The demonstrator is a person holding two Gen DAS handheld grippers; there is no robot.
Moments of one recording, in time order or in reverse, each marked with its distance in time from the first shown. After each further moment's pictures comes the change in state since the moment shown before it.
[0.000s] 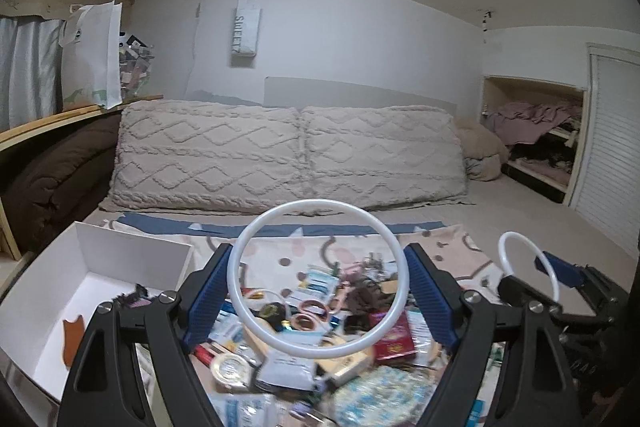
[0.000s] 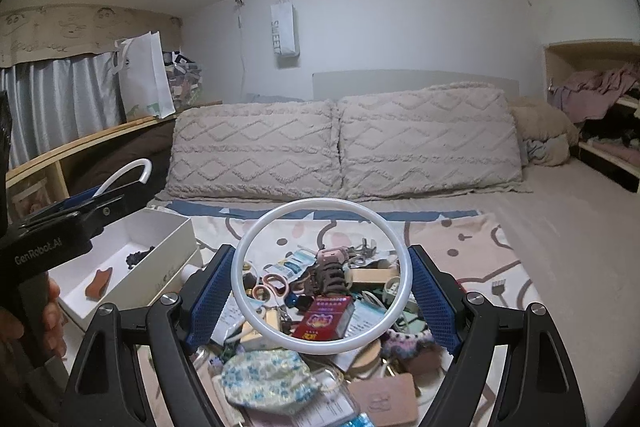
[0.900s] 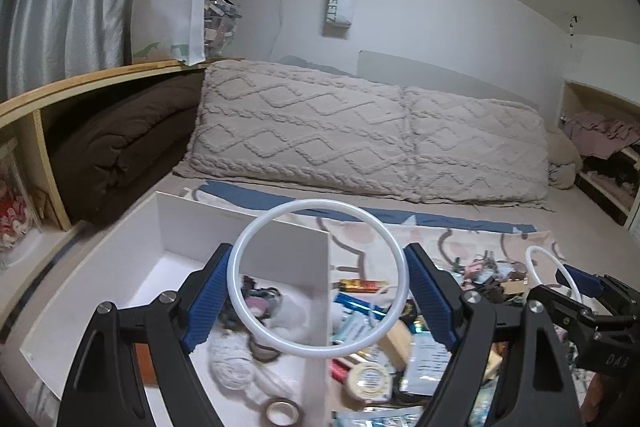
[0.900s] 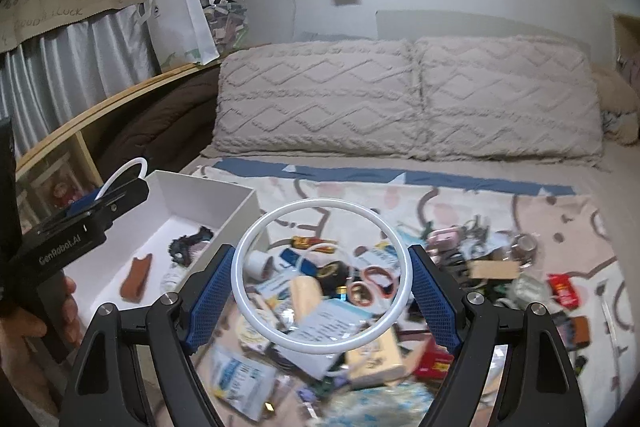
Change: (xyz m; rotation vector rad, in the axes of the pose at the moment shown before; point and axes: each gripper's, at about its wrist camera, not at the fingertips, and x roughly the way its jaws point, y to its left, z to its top) left arm 0.032 0.139 -0.008 -0.106 0.086 0.232; right arm 0.110 0.100 0.016 -0.006 0.232 0.184
